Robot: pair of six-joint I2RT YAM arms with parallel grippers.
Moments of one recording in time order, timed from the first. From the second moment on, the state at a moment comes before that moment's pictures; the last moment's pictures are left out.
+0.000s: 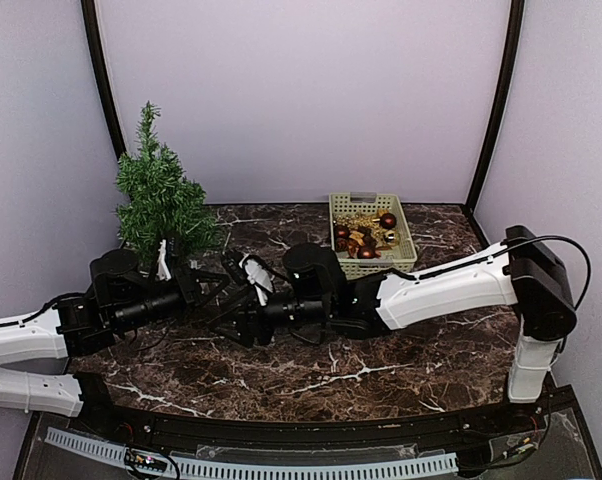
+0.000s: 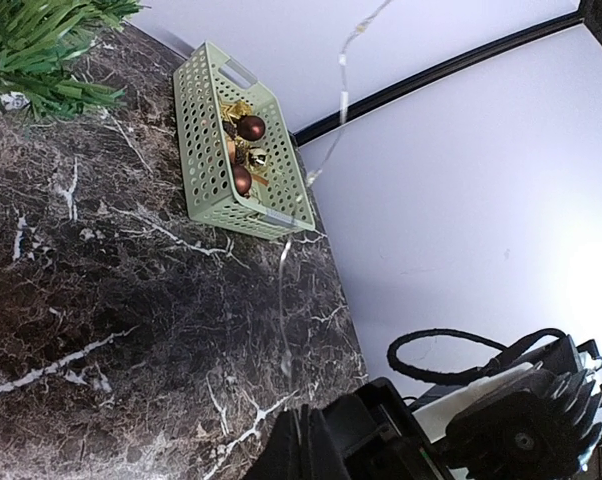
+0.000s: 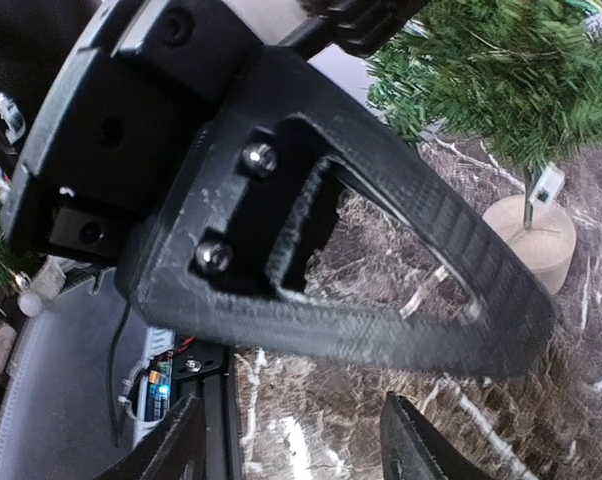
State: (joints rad) left arm -0.87 0.85 0.49 0.14 0.00 -1.05; right arm 1.21 1.88 1.24 0.36 -0.33 0.28
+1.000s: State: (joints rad) left arm -0.75 0.74 1.10 -0.81 -0.19 -0.84; right arm 0.96 1.72 1.64 -0.20 0.00 0.25
